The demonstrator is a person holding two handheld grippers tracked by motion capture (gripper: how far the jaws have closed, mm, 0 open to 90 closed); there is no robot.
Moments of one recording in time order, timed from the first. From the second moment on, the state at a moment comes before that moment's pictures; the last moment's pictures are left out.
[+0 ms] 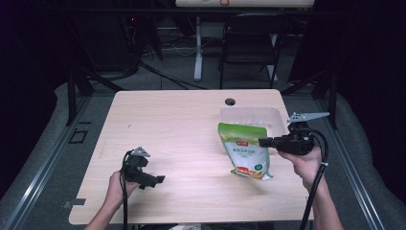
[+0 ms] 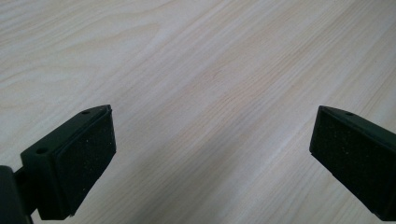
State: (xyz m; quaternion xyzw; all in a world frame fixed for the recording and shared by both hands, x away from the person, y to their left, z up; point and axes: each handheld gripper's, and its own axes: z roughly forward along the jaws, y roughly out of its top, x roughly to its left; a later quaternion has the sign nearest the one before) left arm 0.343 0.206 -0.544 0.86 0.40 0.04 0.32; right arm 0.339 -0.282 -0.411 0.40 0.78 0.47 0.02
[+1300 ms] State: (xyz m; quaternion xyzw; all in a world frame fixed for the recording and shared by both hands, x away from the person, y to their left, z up) left arm 0.342 0.206 -0.543 0.86 0.40 0.05 0.32; right arm 0.340 -0.330 -0.349 0.43 0.74 0.50 0.12
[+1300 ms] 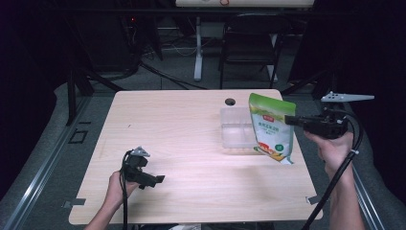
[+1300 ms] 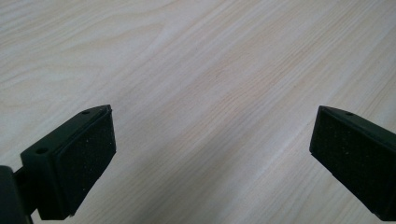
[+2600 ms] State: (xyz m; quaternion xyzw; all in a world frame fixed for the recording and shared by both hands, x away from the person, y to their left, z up) left arm 0.343 0.207 -0.544 0.86 0.40 0.05 0.31; right arm 0.415 -0.333 -0.370 0.53 0.68 0.46 0.20
